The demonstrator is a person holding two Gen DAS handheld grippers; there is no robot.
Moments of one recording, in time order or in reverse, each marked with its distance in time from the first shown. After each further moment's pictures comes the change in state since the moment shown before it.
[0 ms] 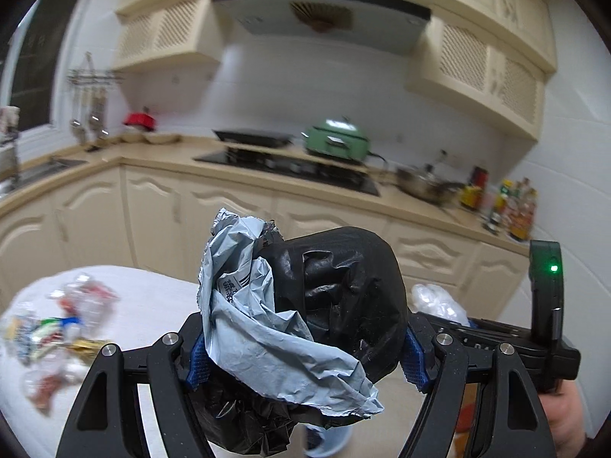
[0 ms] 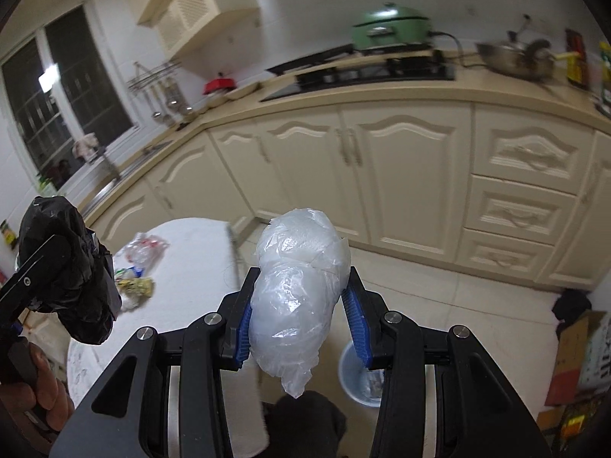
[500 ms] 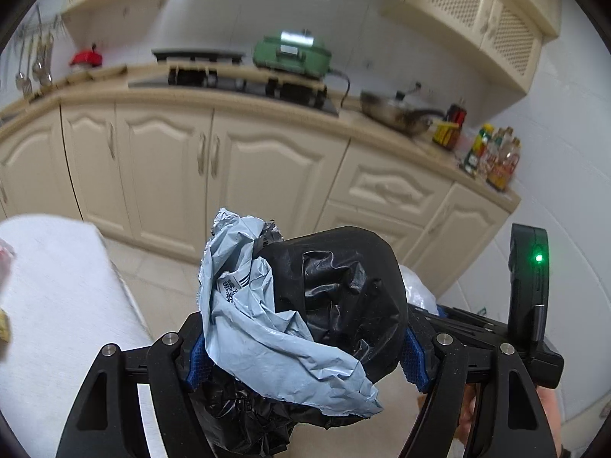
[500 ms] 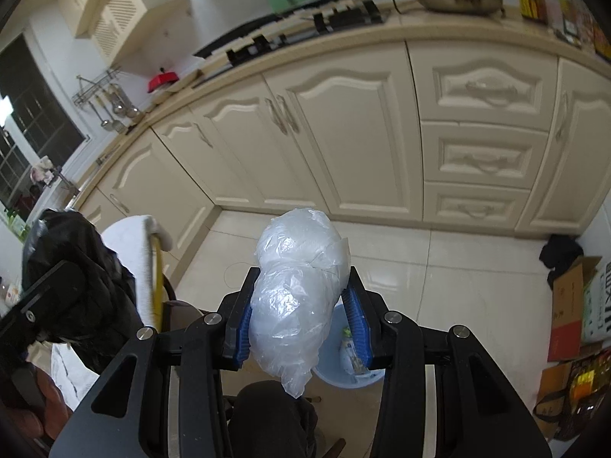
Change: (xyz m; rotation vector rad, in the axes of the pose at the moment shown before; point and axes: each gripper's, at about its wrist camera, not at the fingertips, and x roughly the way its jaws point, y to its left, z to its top) left arm 0.142 -0.007 0.051 -0.024 0.289 -0.126; right arm 0.049 -0.090 -0.017 0.144 0.105 -0.075
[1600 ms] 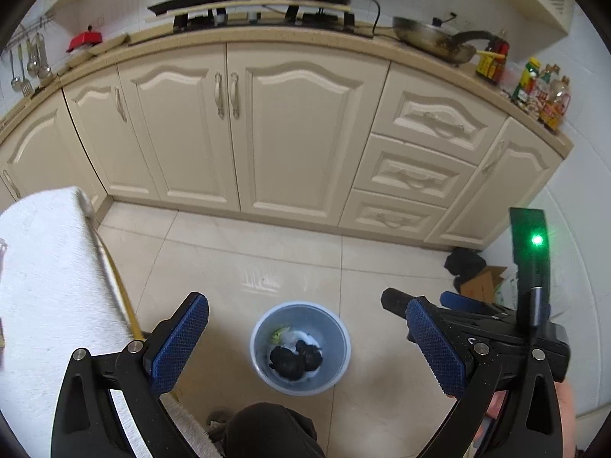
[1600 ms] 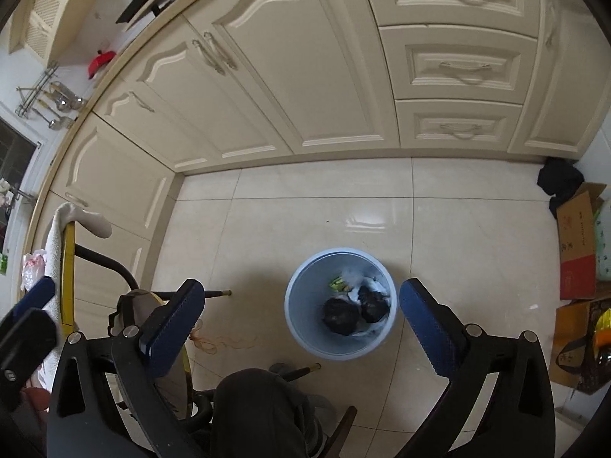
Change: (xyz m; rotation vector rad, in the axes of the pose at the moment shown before) left arm 0.114 -0.019 0.040 0.066 0.166 0.183; right arm 0.093 -0.052 -0.024 0.168 0.189 -0.081
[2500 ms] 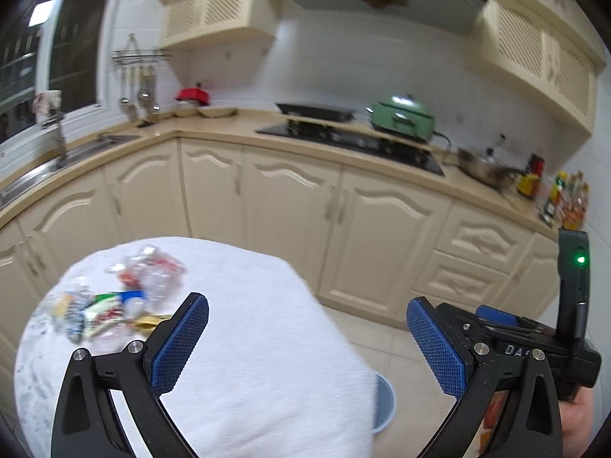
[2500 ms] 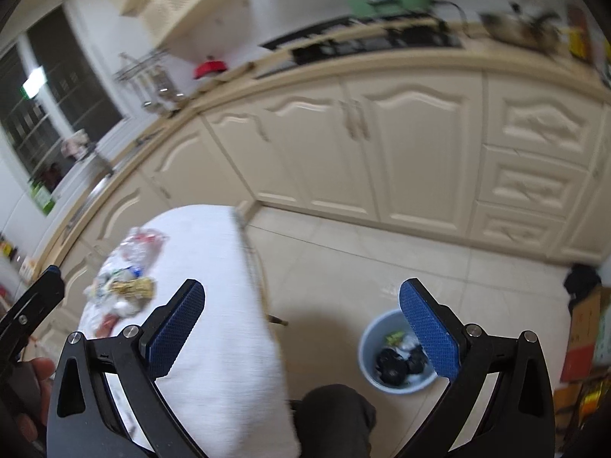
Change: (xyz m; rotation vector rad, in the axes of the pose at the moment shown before) left arm -0.285 0.097 -0.161 -0.198 -0.390 0.192; right arm -0.129 0.204 -0.040 -0.336 -0.225 0.182
